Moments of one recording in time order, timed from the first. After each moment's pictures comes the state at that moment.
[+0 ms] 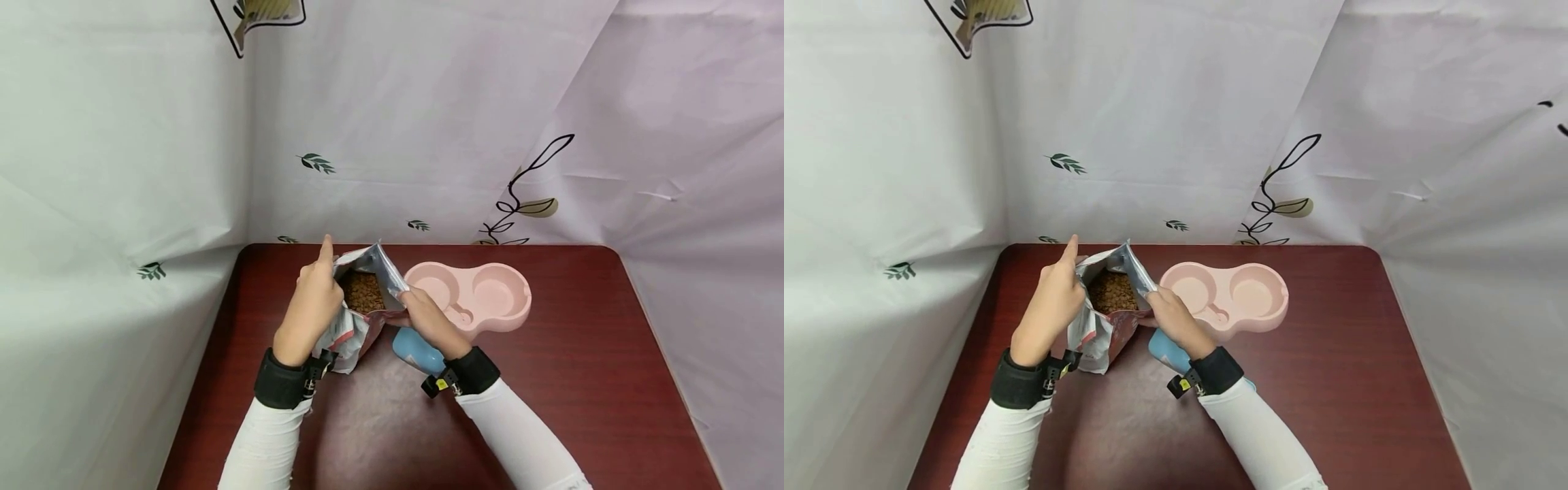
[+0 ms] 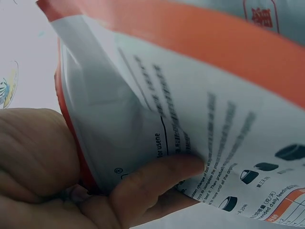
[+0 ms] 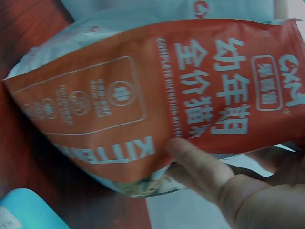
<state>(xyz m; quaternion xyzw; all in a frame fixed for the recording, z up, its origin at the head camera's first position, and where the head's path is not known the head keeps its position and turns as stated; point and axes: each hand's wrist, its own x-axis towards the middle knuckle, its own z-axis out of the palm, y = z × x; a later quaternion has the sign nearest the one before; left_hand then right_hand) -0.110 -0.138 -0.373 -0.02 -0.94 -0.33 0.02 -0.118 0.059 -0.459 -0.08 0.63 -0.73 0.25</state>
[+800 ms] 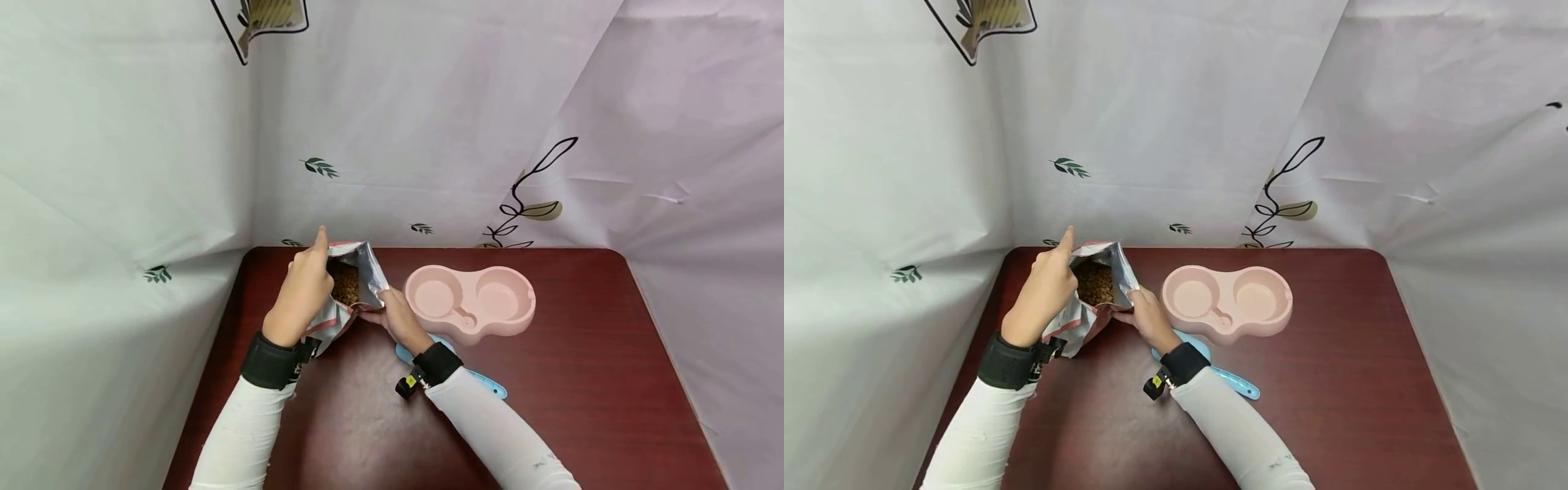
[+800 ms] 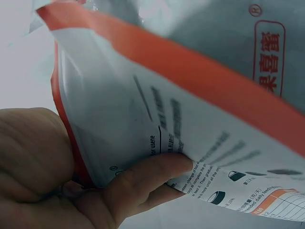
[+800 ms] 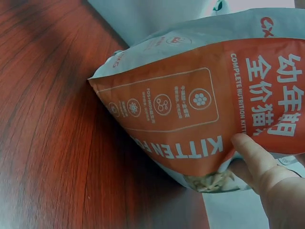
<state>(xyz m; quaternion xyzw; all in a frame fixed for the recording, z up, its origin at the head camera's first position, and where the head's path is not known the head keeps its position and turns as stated) -0.132 -0.160 -0.369 -0.06 -0.97 -0.25 0.03 -0.130 0.001 -0.498 -0.05 0.52 -0.83 0.21</state>
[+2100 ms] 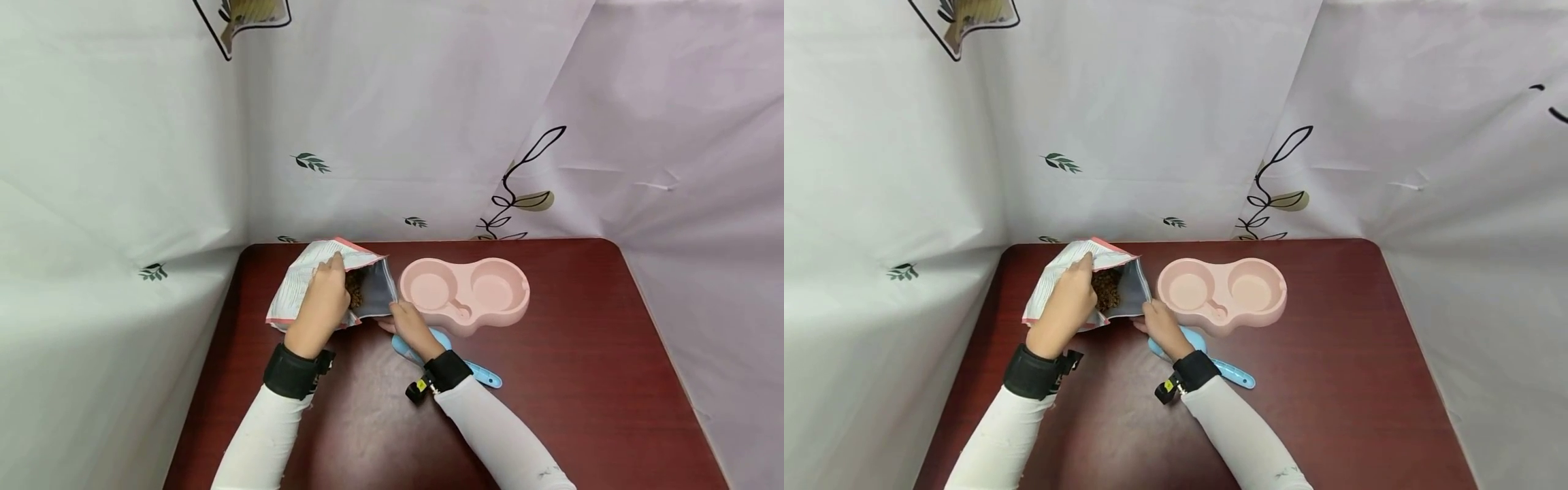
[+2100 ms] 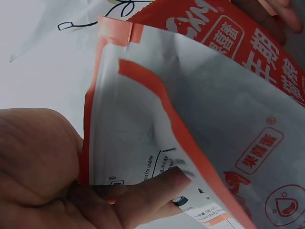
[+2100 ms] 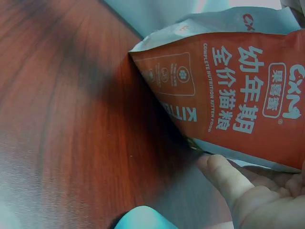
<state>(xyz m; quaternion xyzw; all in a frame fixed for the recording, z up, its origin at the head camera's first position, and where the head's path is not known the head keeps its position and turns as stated) -0.121 -0.128 -0.418 -0.07 -0.97 -0.20 0.07 -0.117 0.030 -0.538 0.02 0.63 -0.75 0.21</state>
